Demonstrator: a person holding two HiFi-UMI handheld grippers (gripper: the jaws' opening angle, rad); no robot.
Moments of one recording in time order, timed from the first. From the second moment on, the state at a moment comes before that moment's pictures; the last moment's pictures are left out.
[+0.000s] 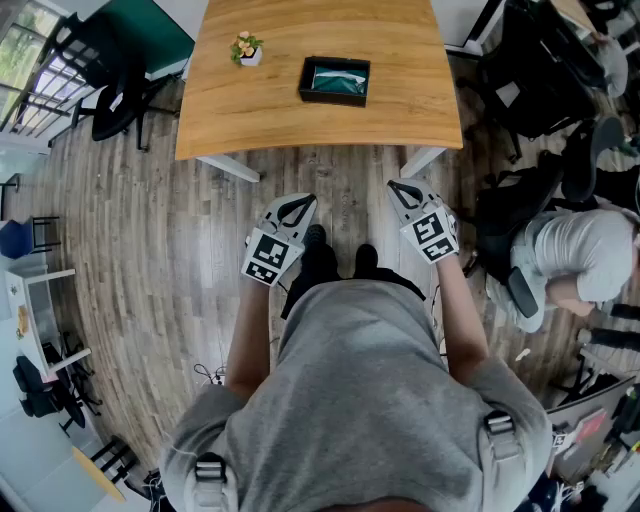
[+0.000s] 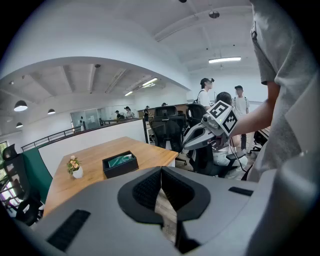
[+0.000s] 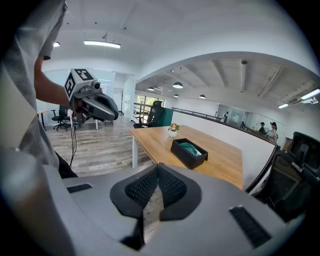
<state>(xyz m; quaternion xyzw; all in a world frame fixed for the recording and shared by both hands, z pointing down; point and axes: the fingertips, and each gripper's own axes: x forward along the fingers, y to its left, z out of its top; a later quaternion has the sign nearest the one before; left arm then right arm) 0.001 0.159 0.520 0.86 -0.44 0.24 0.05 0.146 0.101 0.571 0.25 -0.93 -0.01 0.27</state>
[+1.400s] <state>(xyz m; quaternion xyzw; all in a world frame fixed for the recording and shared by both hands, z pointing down) 0.014 0.174 0.510 0.86 -0.45 0.23 0.04 0.149 0.119 0.572 0.22 -0.94 -0.01 0.27</state>
